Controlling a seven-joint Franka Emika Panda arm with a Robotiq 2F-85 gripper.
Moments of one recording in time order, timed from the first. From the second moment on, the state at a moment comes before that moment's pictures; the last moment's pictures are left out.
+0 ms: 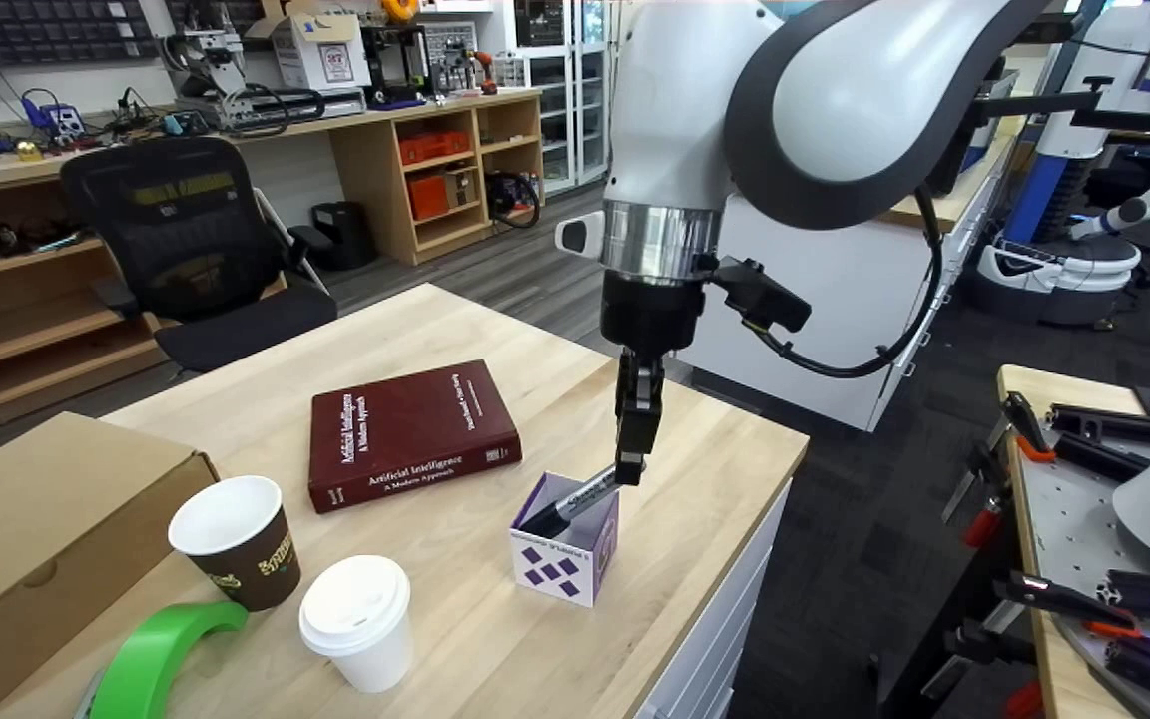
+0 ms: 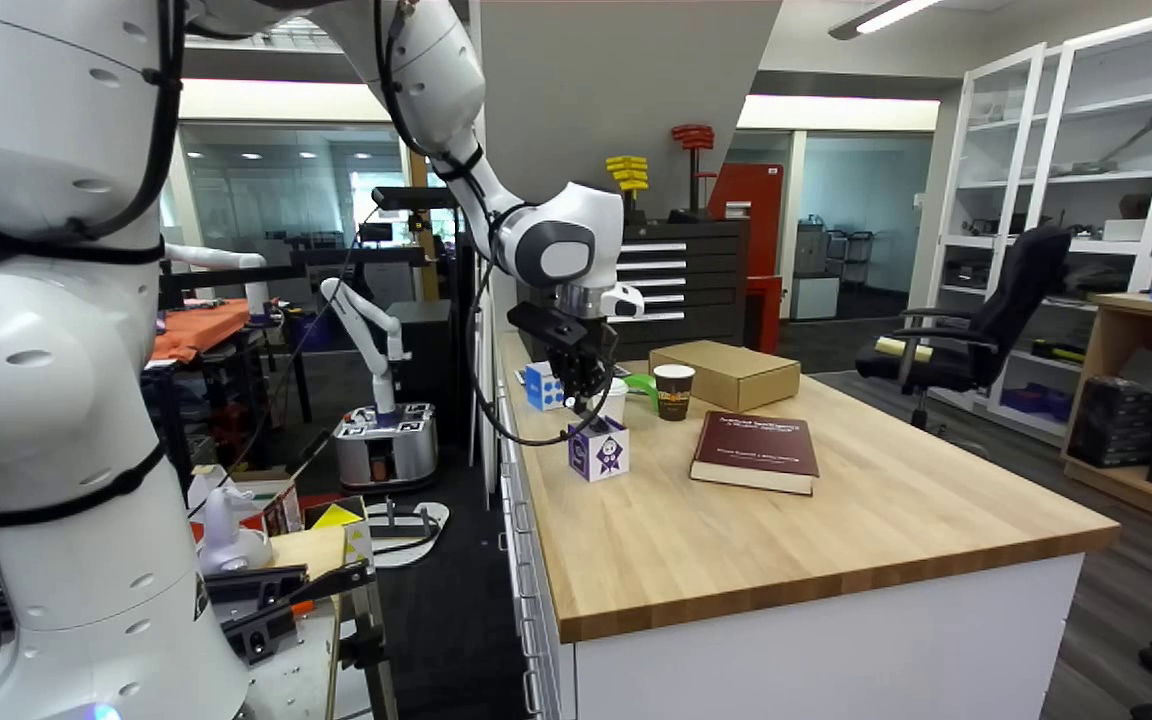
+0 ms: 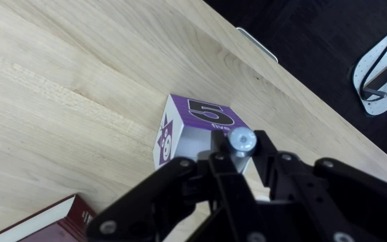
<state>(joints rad) 0.17 0.25 0.28 -2.18 0.27 2.53 -0.19</state>
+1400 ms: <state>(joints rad) 0.16 0.11 0.13 -2.32 0.06 2.52 0.19</state>
